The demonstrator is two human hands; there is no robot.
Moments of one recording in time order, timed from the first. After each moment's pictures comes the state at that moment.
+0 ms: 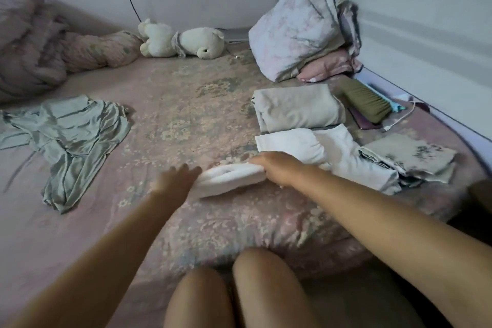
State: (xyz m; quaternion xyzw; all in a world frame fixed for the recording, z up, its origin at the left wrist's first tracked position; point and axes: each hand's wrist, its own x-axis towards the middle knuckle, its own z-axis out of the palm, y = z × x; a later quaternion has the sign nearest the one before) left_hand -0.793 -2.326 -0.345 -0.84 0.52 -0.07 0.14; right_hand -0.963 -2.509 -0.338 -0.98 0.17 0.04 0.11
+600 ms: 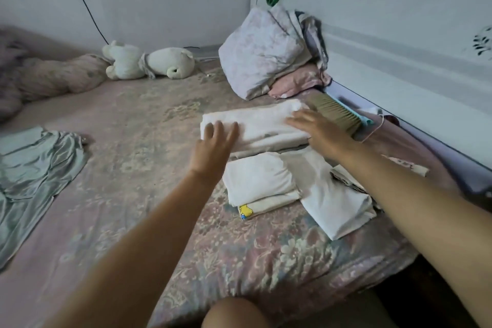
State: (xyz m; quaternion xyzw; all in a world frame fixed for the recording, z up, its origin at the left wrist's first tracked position) left_hand -0.841 -2.523 -0.317 -0.72 0.62 -0.31 -0.03; right_hand -1.059 -2.695 -0.296 -0.95 0.25 -0.18 0.06
